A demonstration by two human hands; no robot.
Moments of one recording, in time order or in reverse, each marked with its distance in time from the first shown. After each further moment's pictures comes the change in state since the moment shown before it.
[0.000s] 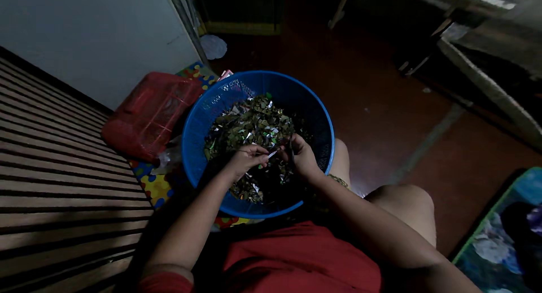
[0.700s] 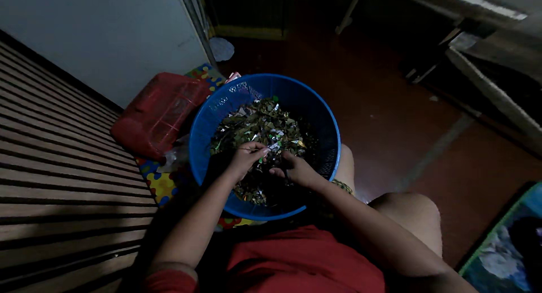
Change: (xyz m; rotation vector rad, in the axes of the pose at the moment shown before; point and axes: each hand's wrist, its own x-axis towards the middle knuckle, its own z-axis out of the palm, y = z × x) left_hand 0.005 -0.007 -0.007 -0.031 0.185 0.082; right_hand -0.002 -0.006 0.001 -0.489 -0.422 0.179
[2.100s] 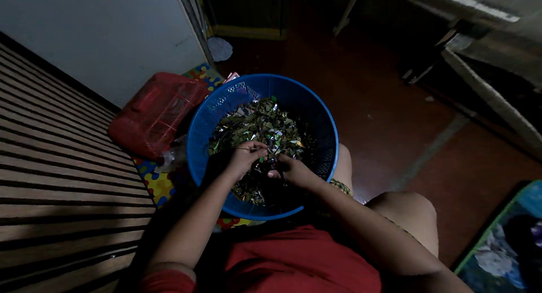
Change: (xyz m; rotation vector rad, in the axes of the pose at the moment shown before) left_hand 0.003 -0.005 0.000 0.028 -0.002 0.026; right_hand 0.001 0.002 0.002 -0.087 -0.056 0.018
